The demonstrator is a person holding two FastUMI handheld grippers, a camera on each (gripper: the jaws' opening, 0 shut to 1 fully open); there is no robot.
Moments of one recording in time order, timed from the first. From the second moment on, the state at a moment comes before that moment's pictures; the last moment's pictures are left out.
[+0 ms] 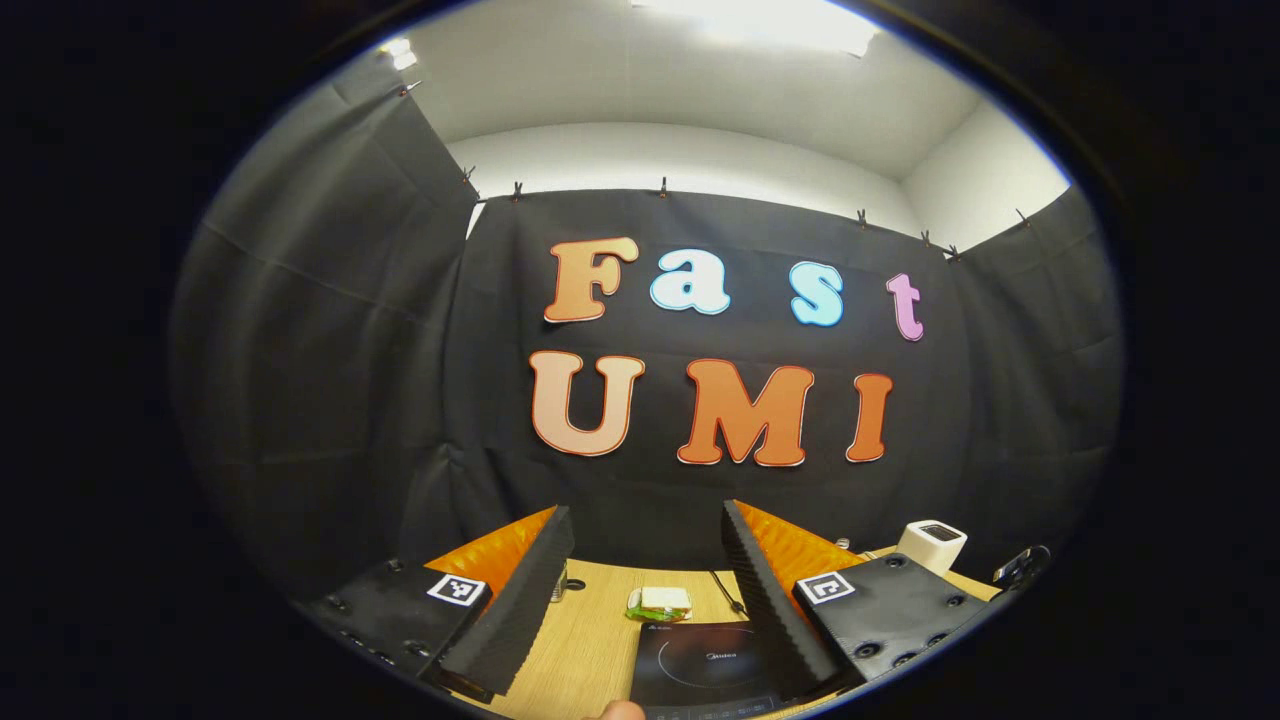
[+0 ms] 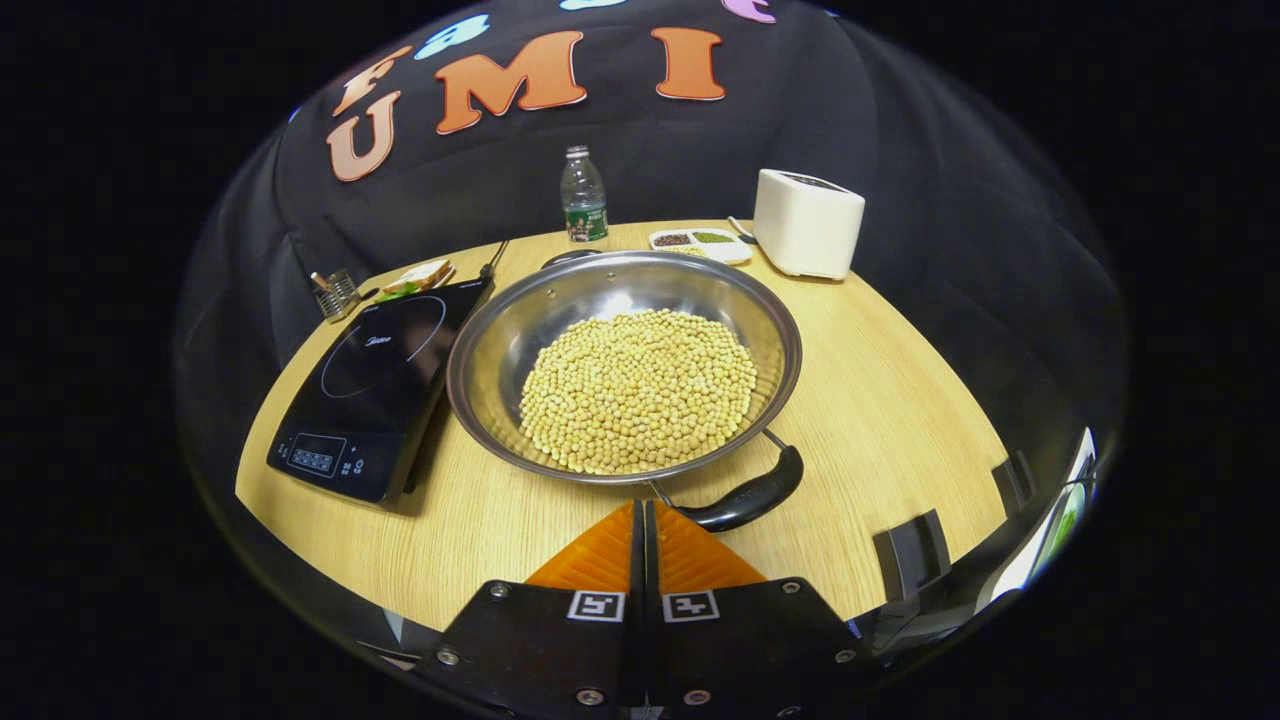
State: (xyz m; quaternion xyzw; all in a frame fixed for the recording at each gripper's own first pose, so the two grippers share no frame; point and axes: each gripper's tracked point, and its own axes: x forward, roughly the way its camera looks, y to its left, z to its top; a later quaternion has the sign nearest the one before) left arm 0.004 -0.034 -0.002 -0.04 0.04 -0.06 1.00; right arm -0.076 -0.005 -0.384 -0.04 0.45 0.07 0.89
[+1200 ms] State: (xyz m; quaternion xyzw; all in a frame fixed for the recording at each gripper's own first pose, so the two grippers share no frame) left arm 0.026 -0.035 -0.011 -0.04 0.05 -0.05 1.00; right arm -0.012 -0.062 -0.410 -0.01 0.45 -0.01 0.89
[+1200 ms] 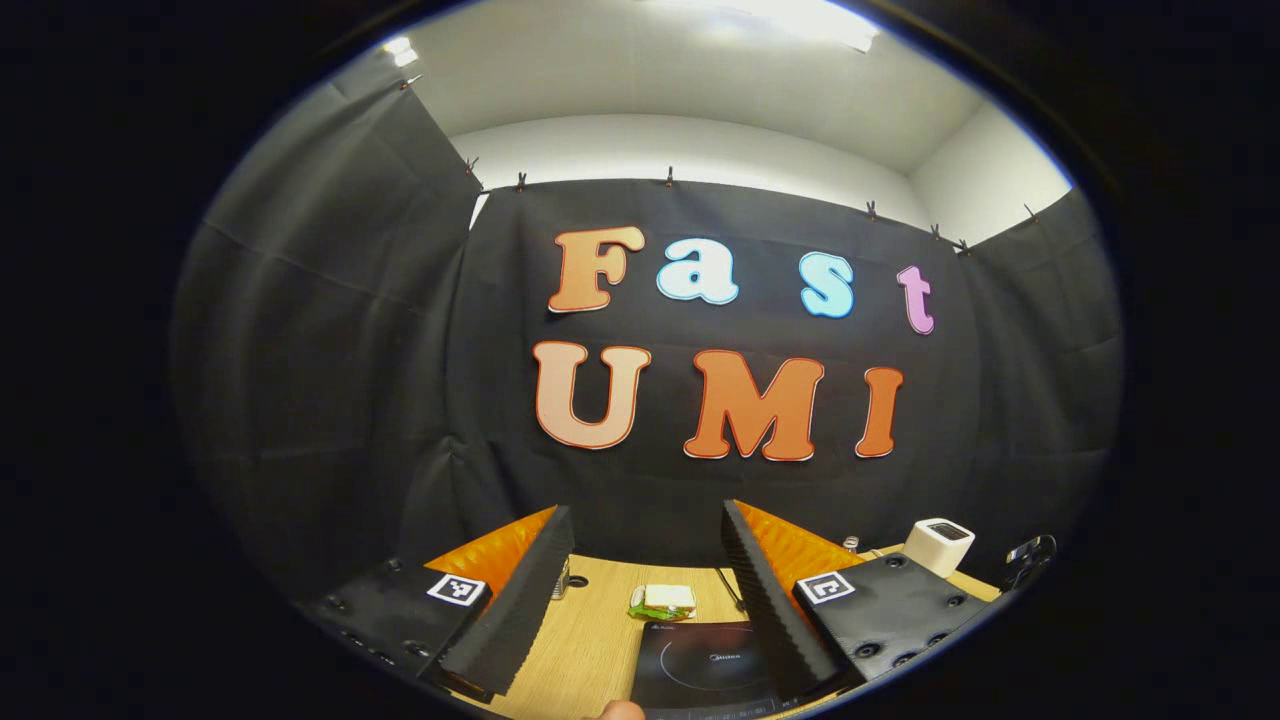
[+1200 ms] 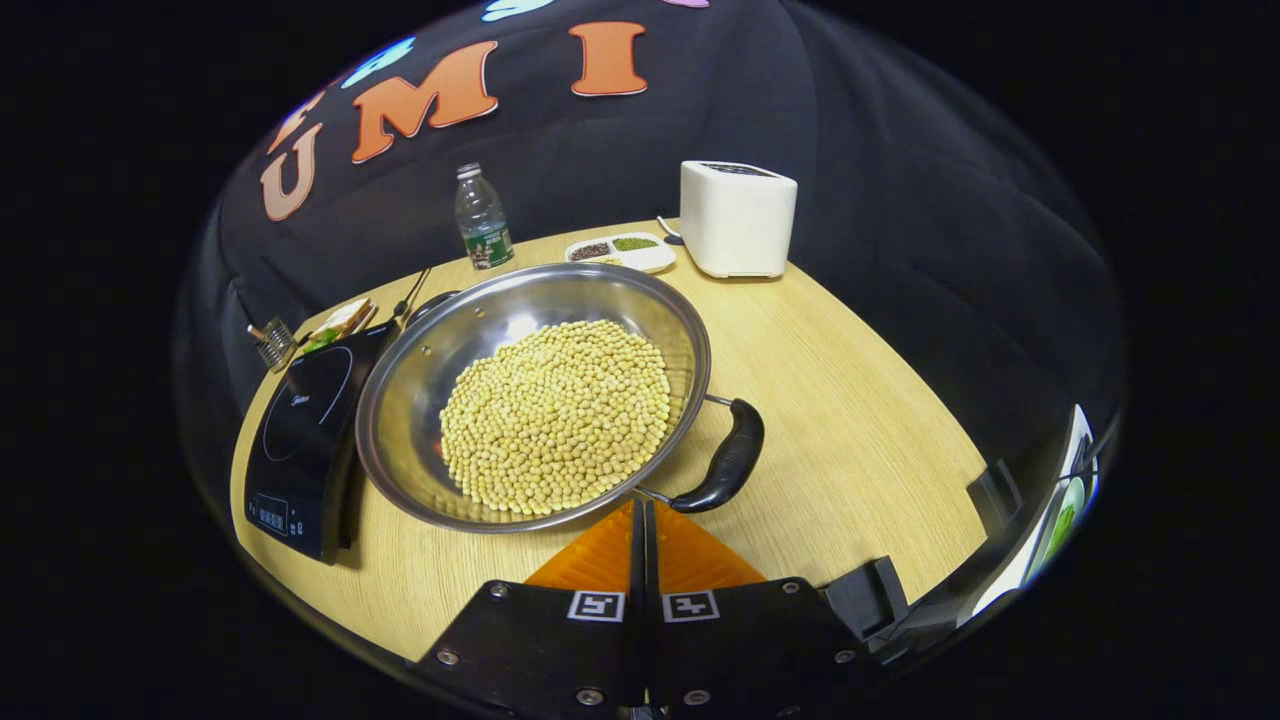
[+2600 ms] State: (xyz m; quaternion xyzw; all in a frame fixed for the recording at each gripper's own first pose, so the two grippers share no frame) left arm 0.075 -0.049 -0.042 -0.04 0.08 -0.05 0.99; right arm 0.075 -0.112 -0.434 0.01 0.46 -0.06 0.89
